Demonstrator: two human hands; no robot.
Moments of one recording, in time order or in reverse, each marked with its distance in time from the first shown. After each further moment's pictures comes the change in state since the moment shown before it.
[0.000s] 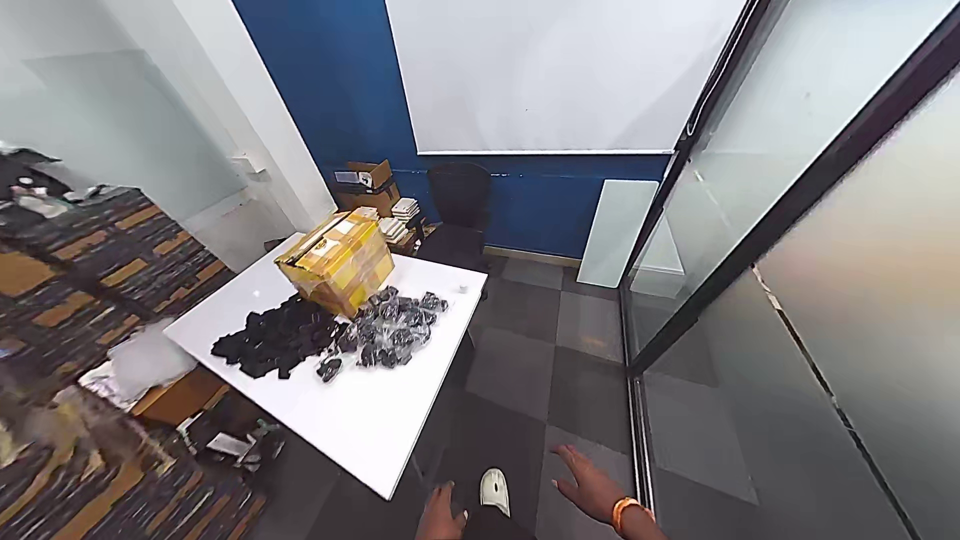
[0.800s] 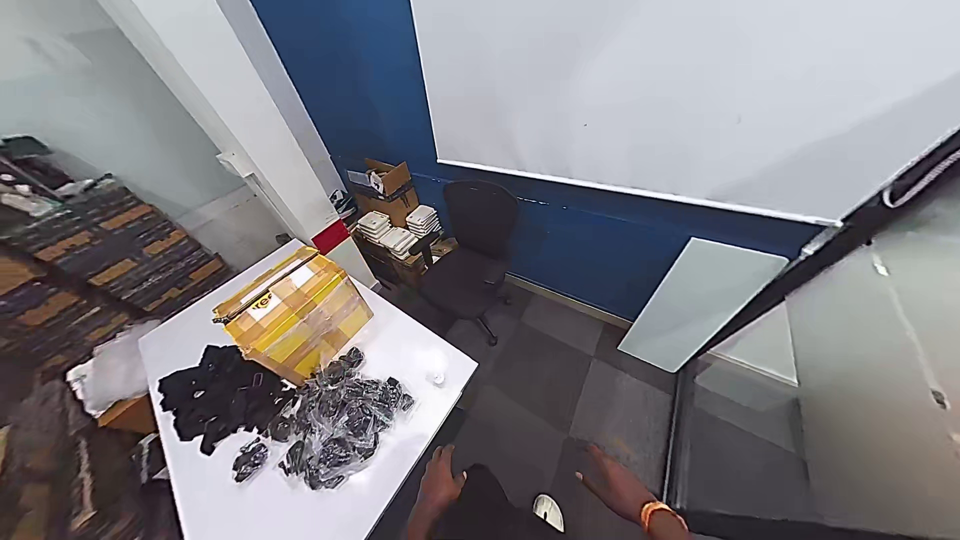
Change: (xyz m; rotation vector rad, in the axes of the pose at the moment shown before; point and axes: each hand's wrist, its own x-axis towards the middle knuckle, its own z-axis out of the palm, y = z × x) left_hand 0.410 0.328 -0.148 -0.079 0.080 -0.148; right_hand 0.377 0.164 -0.412 -0.085 -0.072 -0.023
